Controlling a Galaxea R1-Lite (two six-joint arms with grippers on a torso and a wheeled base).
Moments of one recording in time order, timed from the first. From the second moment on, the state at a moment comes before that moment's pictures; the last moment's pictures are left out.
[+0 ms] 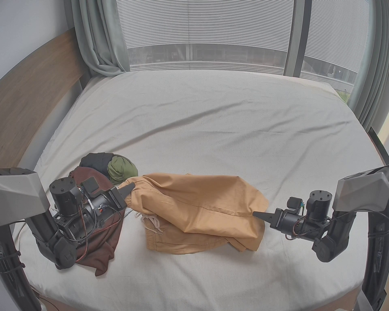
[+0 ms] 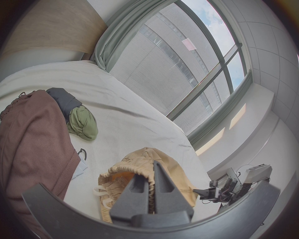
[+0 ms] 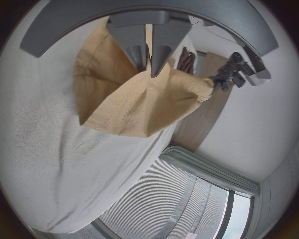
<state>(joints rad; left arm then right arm) -0.23 2.08 -0.42 -1.55 -0.27 -0.60 0.26 2.35 -0.50 -1.54 0.53 0.69</state>
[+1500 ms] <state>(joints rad) -0.22 2.08 -0.43 -1.55 -0.27 -0.60 0.32 2.38 -0.57 -1.55 0.58 0.67</state>
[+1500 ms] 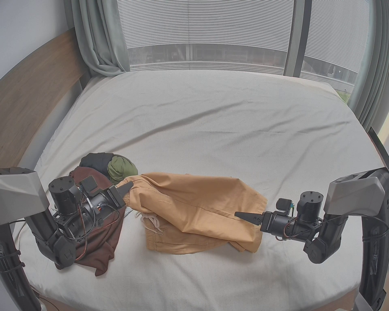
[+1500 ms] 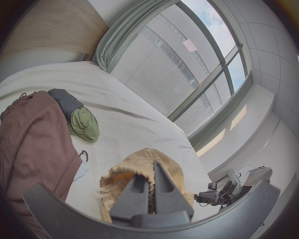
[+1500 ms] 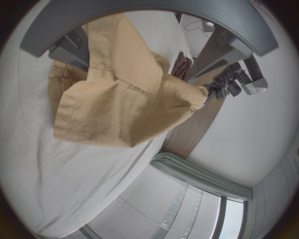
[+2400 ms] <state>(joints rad) -0.22 2.08 -0.44 -1.55 -0.27 -0.61 0.34 2.48 -0.64 -1.55 0.49 0.67</state>
